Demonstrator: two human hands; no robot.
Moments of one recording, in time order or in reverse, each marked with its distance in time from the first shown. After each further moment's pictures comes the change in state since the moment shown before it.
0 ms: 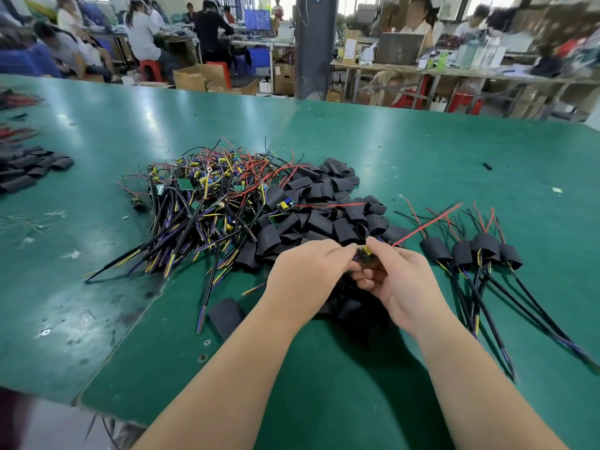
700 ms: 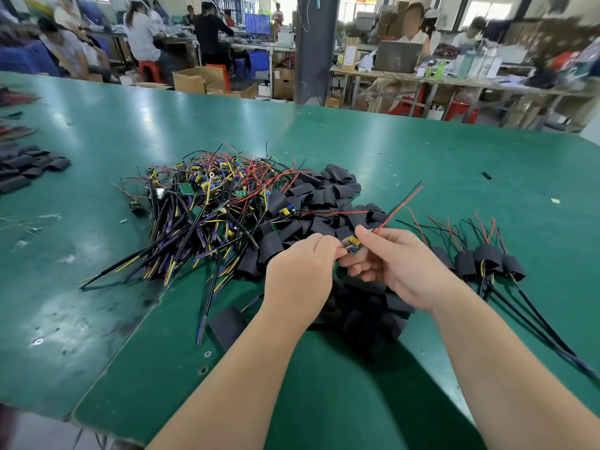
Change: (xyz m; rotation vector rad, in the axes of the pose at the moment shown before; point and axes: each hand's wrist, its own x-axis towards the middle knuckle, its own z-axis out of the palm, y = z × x) left_hand 0.004 -0.008 0.008 0.073 0.141 -0.246; right_hand 0.028 -0.027 0.000 -0.394 -0.294 0.003
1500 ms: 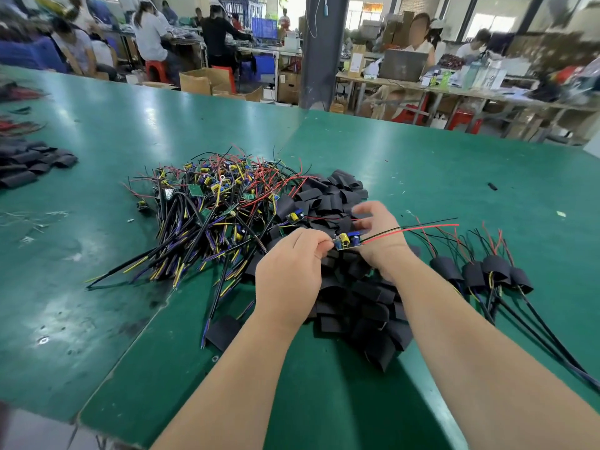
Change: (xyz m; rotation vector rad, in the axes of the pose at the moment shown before) left_hand 0.003 -0.015 -0.012 -0.212 0.051 -0.188; right_hand 0.063 -0.008 0.021 -0.295 0.375 -0.039
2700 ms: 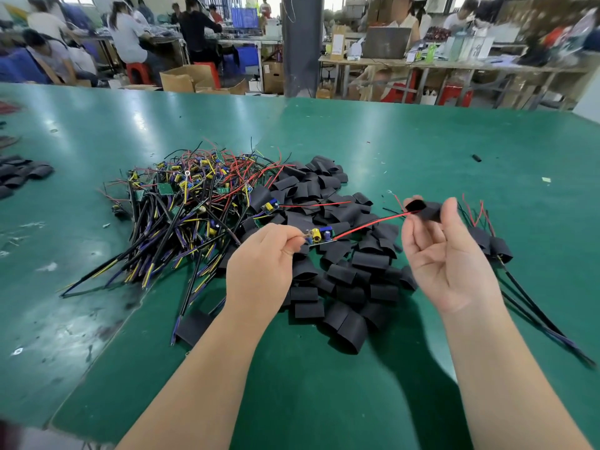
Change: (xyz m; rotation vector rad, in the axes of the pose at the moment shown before) left_hand -0.007 0.006 -0.009 -0.068 -0.085 0.037; right_hand -0.072 0.027 -0.080 1.314 0.133 0.017
